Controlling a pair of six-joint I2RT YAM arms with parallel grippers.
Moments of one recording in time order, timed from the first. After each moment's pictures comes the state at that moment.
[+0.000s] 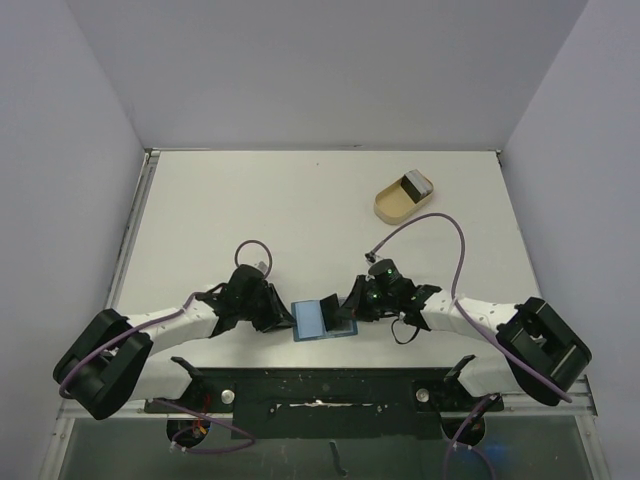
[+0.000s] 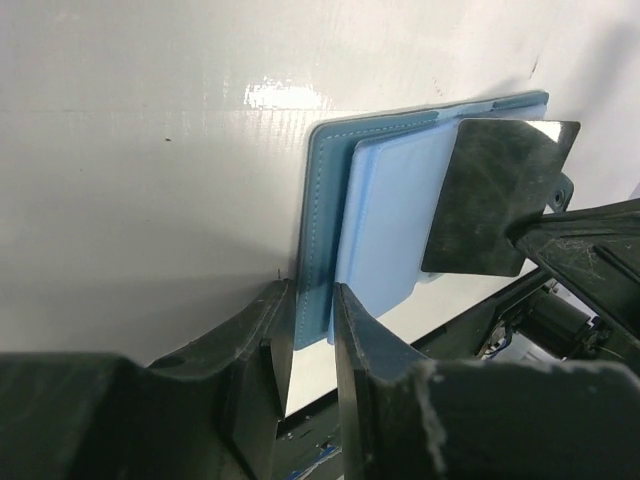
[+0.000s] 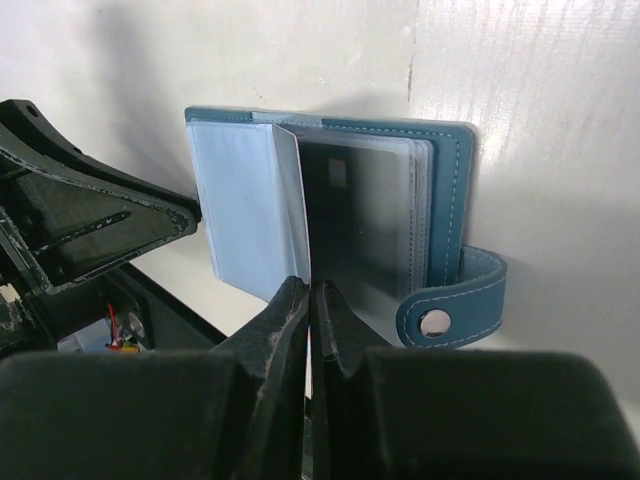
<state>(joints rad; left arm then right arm) -0.64 1.28 0.40 -0.03 0.27 -1.06 0.73 1.33 0.51 0.00 -0.23 0.93</state>
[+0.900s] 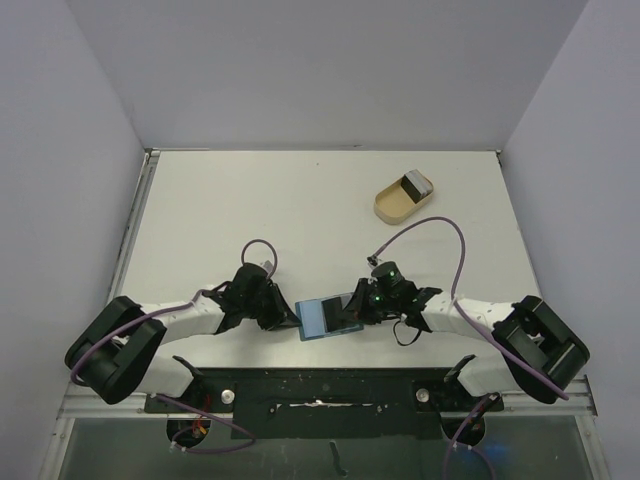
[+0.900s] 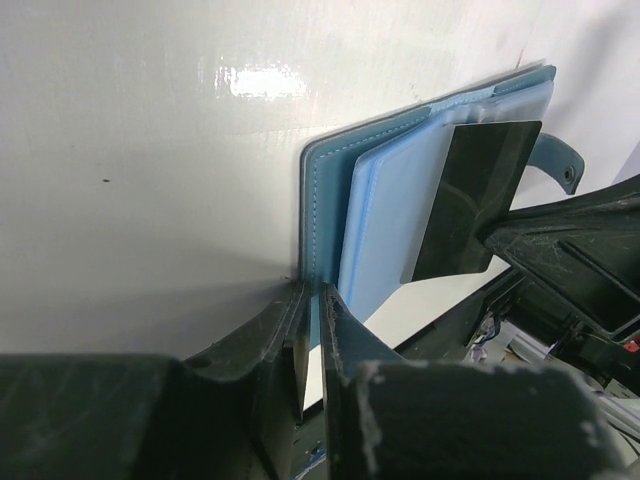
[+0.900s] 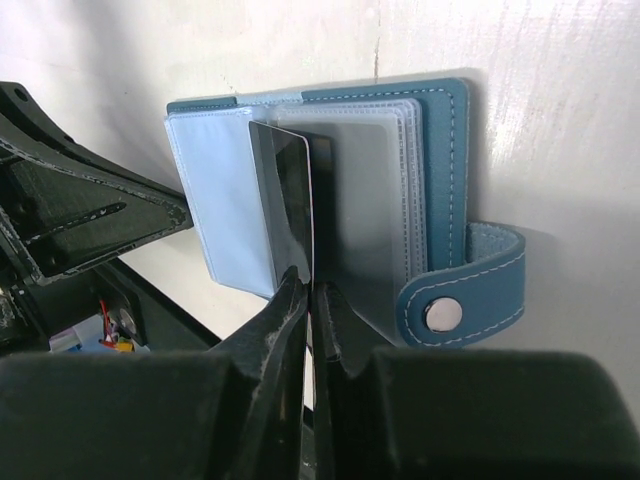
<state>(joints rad) -0.64 1.37 0.41 0.07 0.32 -1.06 0.72 1.35 0.47 0.05 -0.26 0.93</state>
